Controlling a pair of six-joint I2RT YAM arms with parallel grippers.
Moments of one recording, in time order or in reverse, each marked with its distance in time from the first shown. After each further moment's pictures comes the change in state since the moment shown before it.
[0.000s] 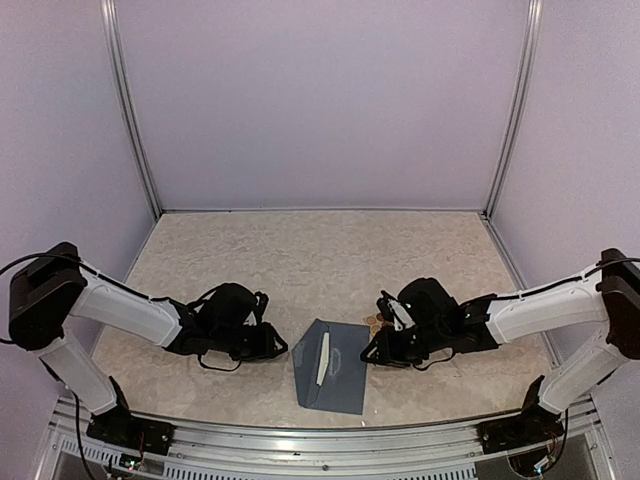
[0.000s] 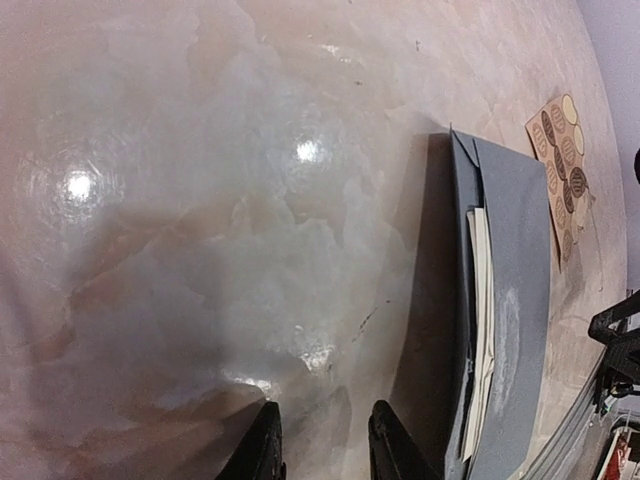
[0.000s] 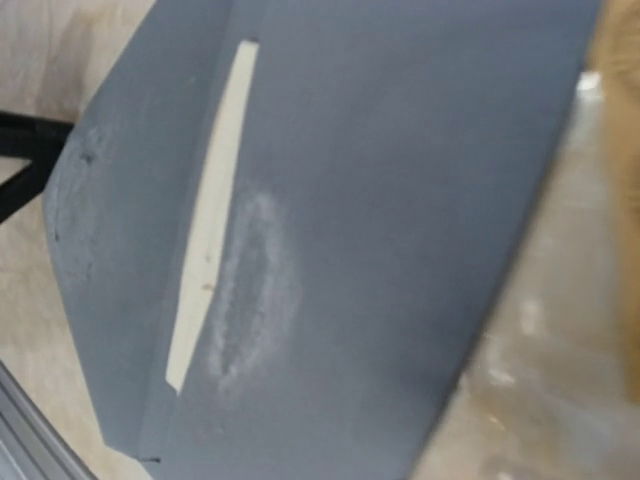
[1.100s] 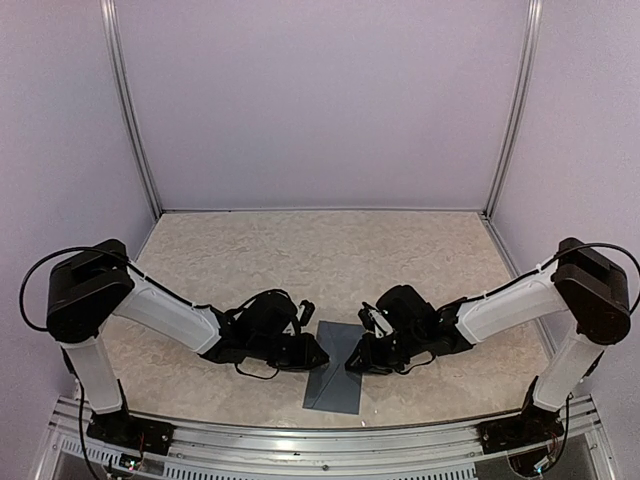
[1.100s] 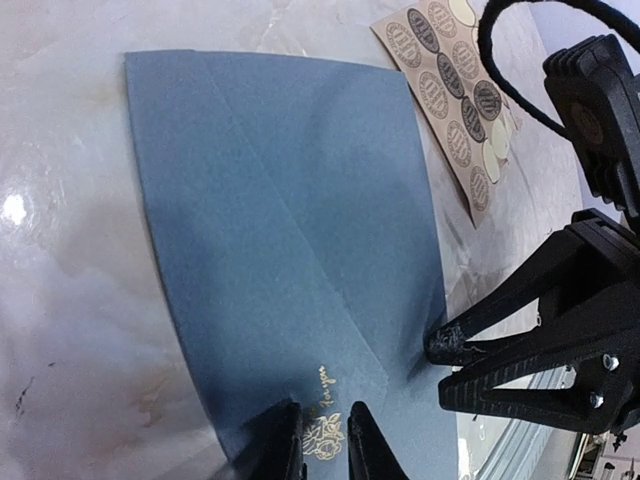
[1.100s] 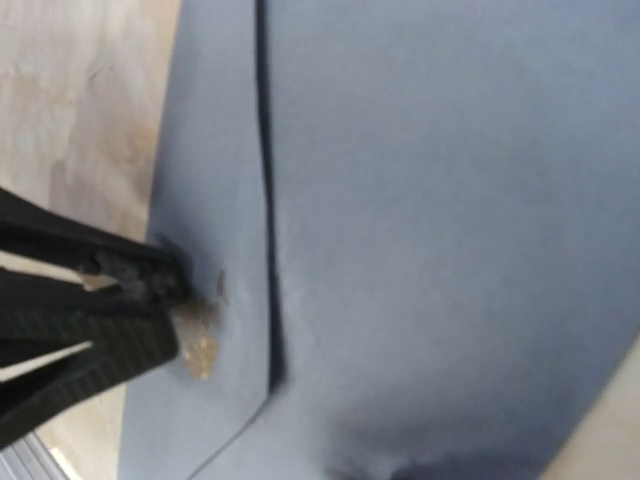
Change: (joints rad) left arm -0.144 0.227 0.171 0.150 0.090 -0.002; right arm 0.024 0.235 0.080 0.113 -0.085 0.031
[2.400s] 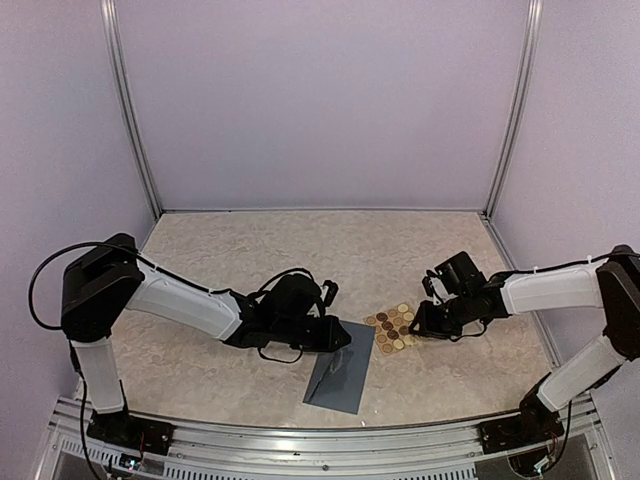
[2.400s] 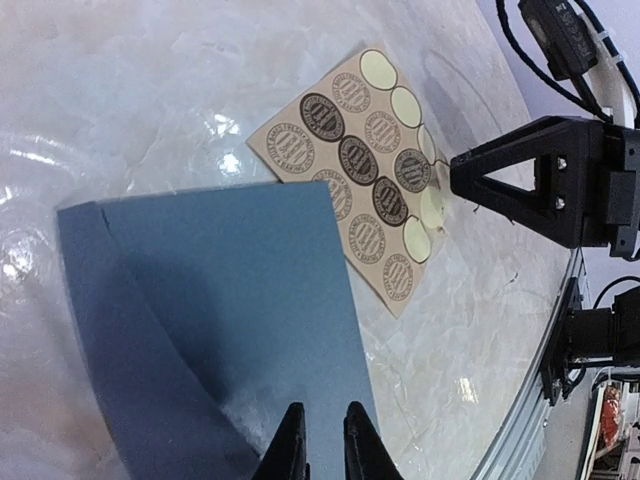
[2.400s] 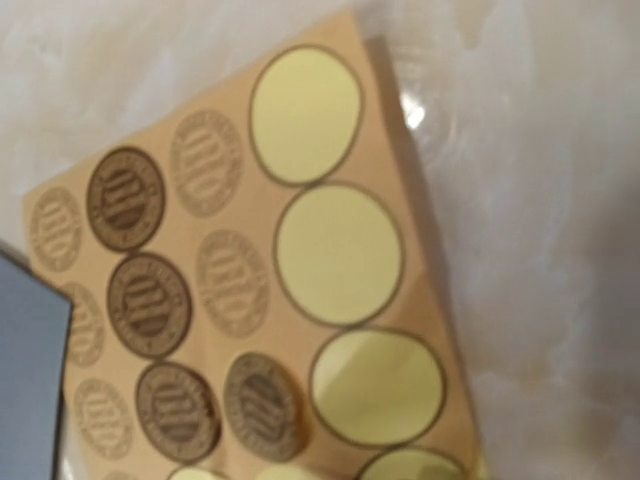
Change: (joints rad) left arm -0.016 0.071 0.212 -0.083 -0.042 0.068; right arm -0.406 -0.220 -0.052 -0.319 0.141 -0.315
